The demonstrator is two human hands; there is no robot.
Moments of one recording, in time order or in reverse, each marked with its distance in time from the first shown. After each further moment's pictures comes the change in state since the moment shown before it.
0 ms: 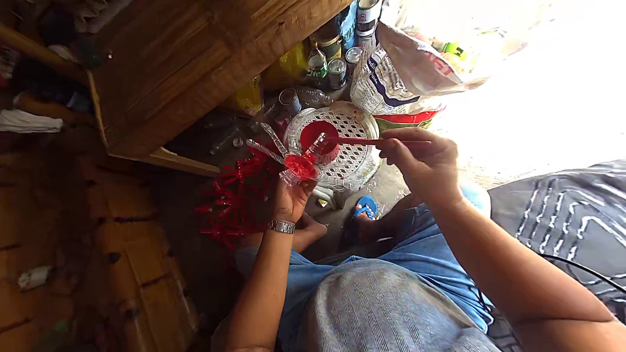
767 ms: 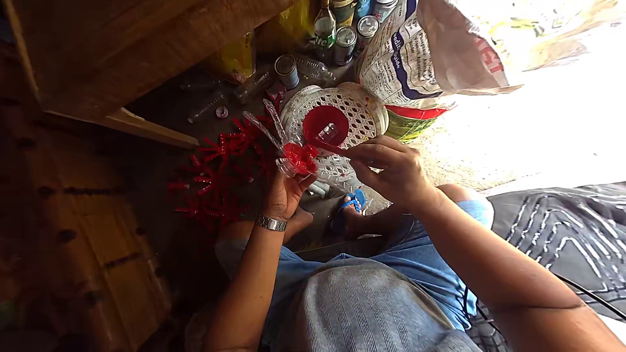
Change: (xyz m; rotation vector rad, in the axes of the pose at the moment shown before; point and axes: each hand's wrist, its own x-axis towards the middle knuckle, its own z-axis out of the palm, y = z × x) left_hand 0.014 -0.003 -0.018 -0.030 0.009 0.000; right_hand 0.021 0.045 0.040 -0.349 -0.367 -0.274
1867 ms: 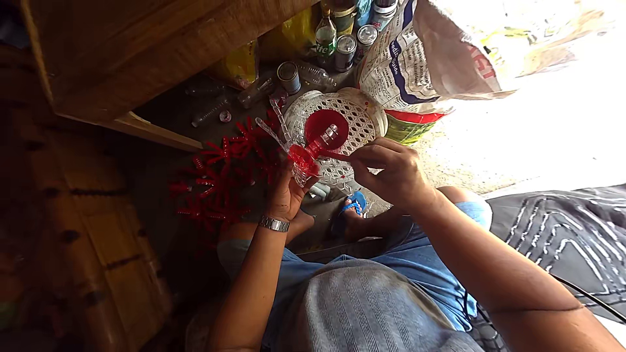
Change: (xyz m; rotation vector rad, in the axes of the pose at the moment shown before) left_hand -0.002 -0.002 -0.001 0.006 0.009 0.024; right_hand 0.005 -0.013 0.000 -0.102 0.017 0.034
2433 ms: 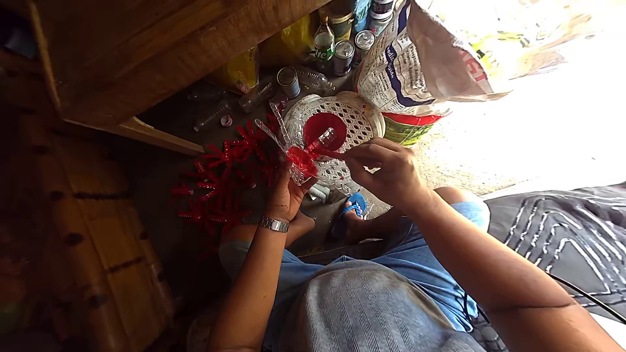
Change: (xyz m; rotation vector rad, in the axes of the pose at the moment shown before) left_hand -0.001 0.002 0.005 -0.030 0.024 -0.010; right_hand 0.004 -0.009 -0.003 0.024 0.025 0.012
